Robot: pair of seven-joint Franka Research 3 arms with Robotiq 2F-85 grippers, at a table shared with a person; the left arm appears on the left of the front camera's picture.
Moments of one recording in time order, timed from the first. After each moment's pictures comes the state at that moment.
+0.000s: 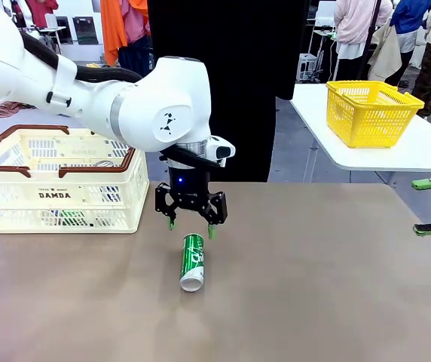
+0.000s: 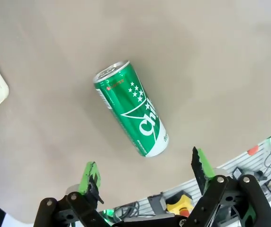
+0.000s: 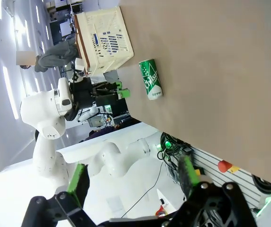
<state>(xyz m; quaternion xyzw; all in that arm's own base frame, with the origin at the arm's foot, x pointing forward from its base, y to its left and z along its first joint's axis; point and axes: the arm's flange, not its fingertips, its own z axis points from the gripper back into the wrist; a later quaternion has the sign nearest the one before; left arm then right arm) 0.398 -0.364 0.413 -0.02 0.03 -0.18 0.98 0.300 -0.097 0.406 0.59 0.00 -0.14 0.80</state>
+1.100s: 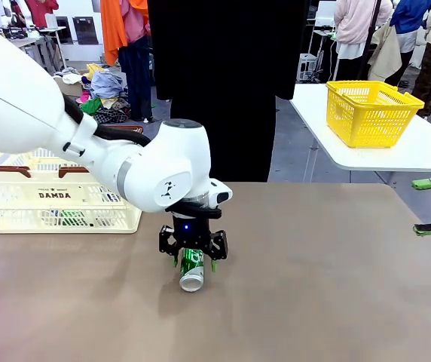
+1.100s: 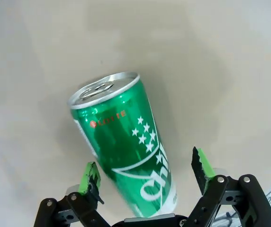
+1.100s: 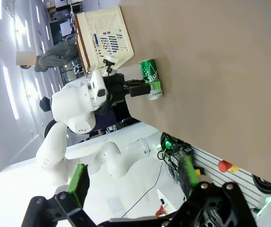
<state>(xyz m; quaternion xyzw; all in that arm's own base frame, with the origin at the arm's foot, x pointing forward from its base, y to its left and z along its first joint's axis) 0.388 -0.366 0.310 -0.02 0.01 -0.11 0.99 0.300 -0.097 0.406 0.59 0.00 -0.14 0.79</state>
